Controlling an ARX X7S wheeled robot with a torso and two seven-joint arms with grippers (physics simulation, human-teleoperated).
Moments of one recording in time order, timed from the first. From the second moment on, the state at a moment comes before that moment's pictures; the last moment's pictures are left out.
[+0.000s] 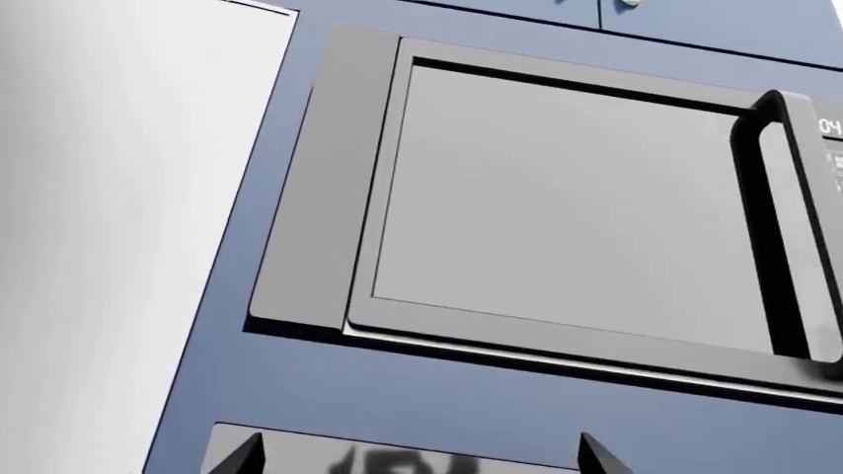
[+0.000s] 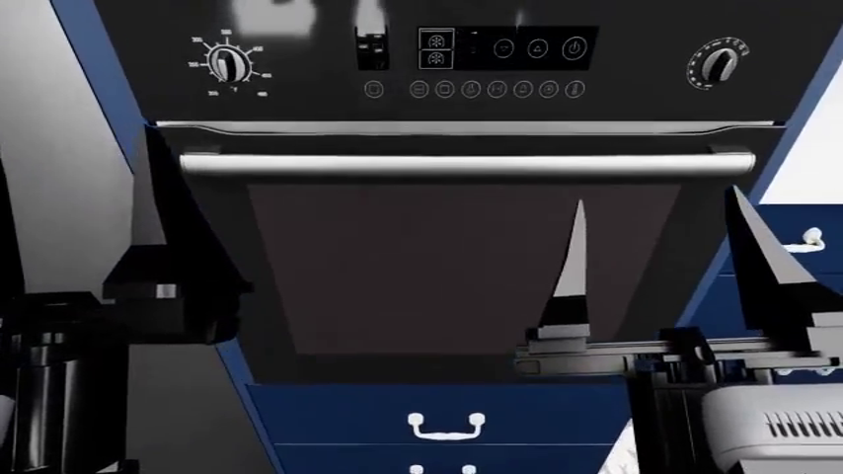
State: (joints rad) left arm -0.18 -0.28 0.01 0.99 -0.39 -0.31 -0.33; right arm 0.08 0.20 -0.22 -0.99 -0.15 0.45 0.19
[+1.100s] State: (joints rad) left arm -0.48 -0.66 0.34 1.04 -0.76 -0.44 -0.84; right arm 0.09 0.23 -0.25 -0.96 -0.14 0.45 0.21
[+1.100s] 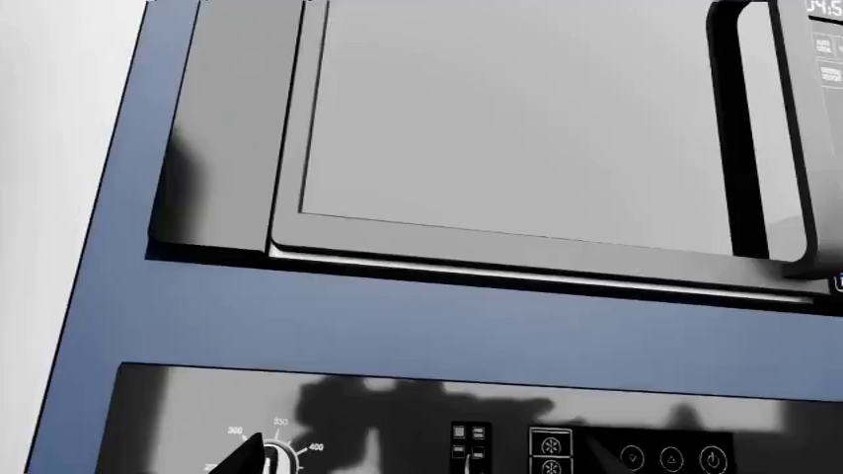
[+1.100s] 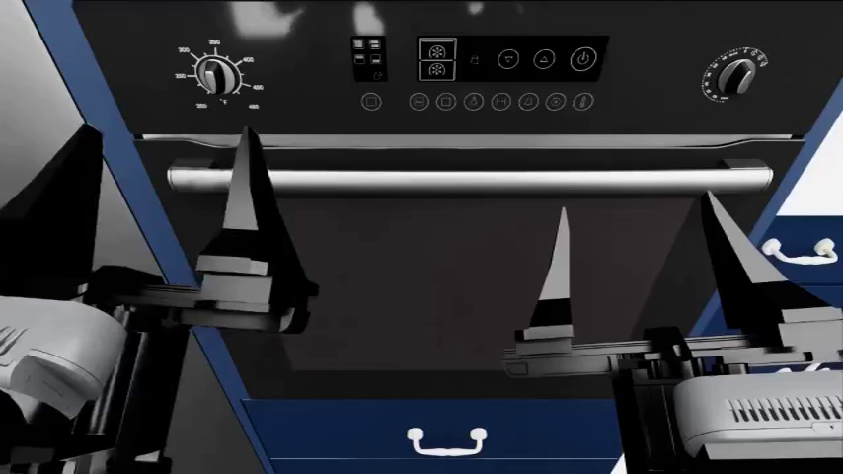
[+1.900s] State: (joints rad) left arm -0.93 -0.77 0.54 0.84 -1.25 -0.58 -1.12; right arm 0.09 0.24 -0.27 -0.96 -0.15 0.46 0.23
